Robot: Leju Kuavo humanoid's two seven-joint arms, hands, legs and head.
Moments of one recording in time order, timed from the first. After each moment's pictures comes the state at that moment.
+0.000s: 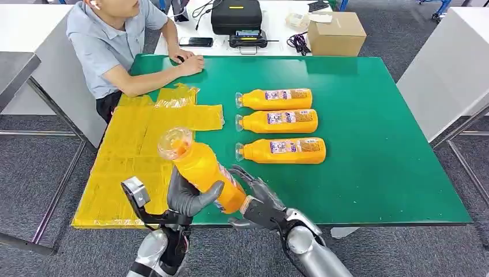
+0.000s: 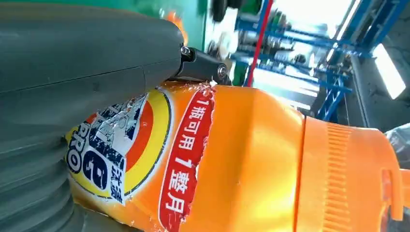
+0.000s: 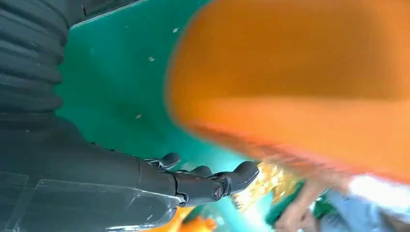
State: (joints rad) left arm -0.09 -0.33 -0.28 -1.33 0.15 -0.01 -0.45; right arm -0.19 0.04 0.48 -1.13 0.40 0.13 -0.49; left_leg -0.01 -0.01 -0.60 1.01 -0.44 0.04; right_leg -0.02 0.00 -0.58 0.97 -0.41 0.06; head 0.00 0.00
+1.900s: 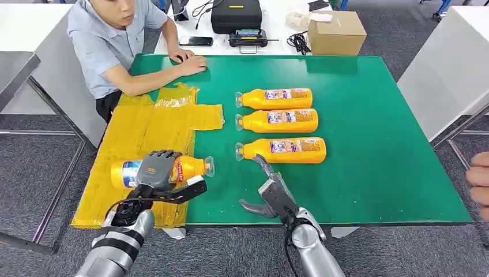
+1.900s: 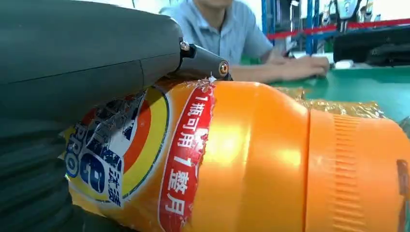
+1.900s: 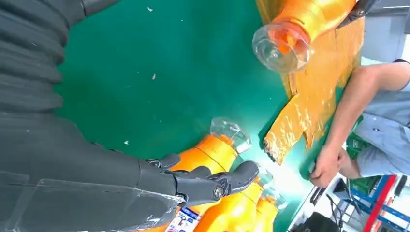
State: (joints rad) left arm -0.38 -0.16 -0.08 -0.88 -1.43 0.42 -0.10; right arm -0.18 0.18 0.20 -1.07 0.43 0.11 -0.54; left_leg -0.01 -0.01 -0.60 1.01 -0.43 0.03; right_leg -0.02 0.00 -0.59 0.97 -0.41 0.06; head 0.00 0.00
